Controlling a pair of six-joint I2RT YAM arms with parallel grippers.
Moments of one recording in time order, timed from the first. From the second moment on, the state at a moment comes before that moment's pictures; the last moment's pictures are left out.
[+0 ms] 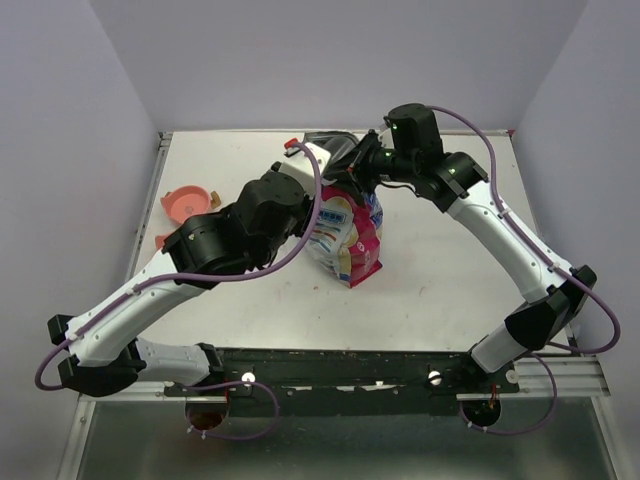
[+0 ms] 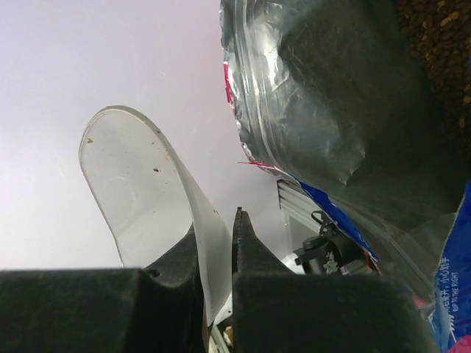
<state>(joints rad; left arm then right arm) -1.06 1.23 1.65 -0.86 -0.61 -0.10 0.63 1.58 1.75 -0.64 -0.35 1.27</state>
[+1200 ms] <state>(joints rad) -1.02 1.29 1.74 -0.91 -0.60 -0.08 0.61 1.58 1.75 -0.61 -0.36 1.32</state>
